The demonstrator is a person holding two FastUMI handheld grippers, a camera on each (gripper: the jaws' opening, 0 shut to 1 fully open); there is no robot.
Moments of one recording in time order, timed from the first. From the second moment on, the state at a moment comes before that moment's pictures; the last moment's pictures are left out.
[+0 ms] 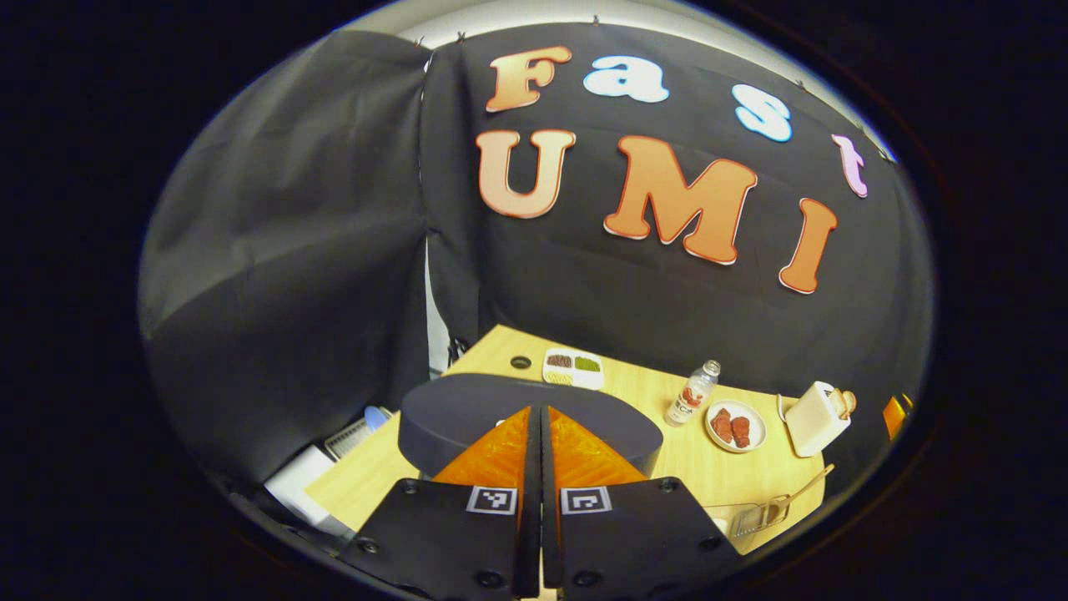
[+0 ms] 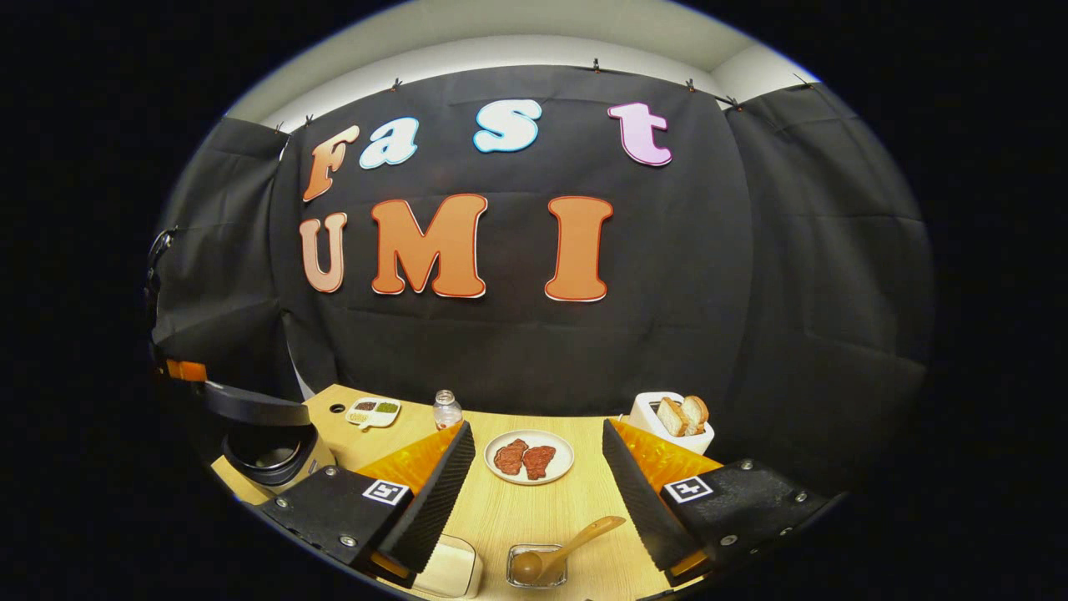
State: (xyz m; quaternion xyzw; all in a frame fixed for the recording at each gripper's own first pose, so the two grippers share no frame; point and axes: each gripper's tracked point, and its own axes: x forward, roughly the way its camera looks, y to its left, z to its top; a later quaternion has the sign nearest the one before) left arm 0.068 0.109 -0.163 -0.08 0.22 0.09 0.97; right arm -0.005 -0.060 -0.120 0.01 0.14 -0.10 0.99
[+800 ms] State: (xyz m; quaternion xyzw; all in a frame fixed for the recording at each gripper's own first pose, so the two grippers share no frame) left arm 0.007 0.043 -0.100 0.04 0.06 0.09 0.99; right arm -0.030 -0.100 -0.201 0.05 0.23 -0.10 0.97
